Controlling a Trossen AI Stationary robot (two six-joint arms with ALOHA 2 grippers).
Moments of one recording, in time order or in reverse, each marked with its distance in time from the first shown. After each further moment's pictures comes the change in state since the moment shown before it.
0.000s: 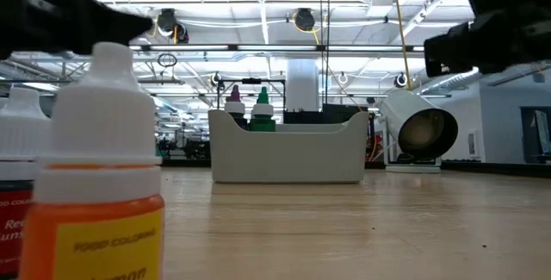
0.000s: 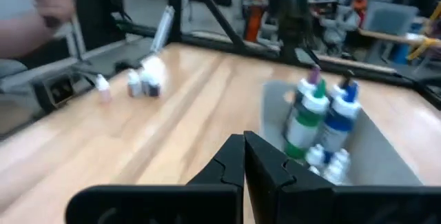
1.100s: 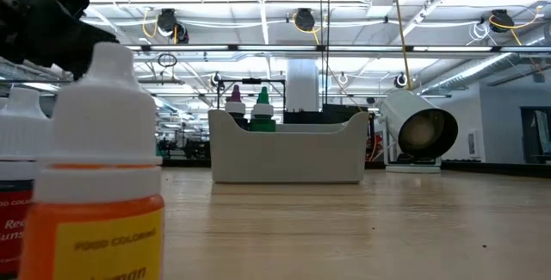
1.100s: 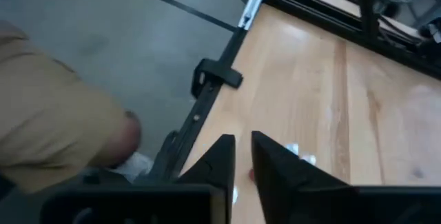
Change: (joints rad) left arm -0.077 -0.397 -0.022 -0.546 0.060 -0.481; right arm 0.507 1.303 1.495 -0.666 0.434 0.155
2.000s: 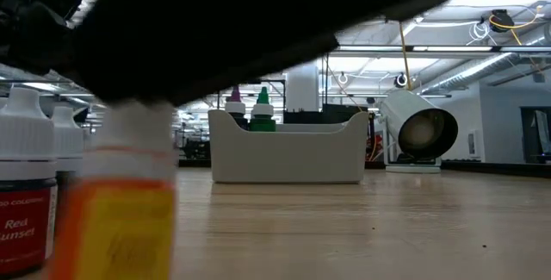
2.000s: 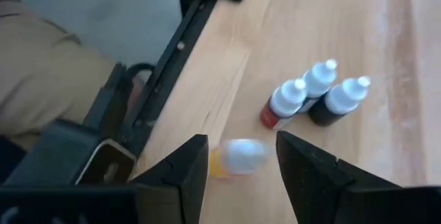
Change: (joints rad) left arm -0.075 0.137 0.000 0.089 -0.081 0.134; right arm -0.090 0.138 0.009 -0.026 -0.161 0.130
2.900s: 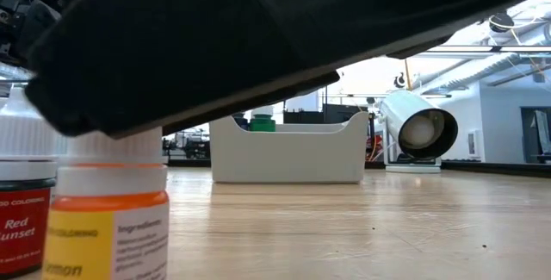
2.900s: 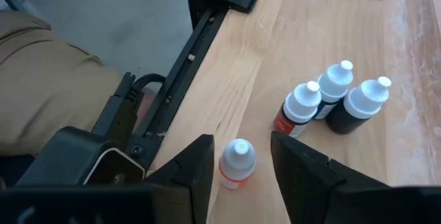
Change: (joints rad) left arm 0.000 0.000 0.000 0.012 0.000 0.012; right arm -0.017 0.000 -0.096 0.184 -0.067 0.018
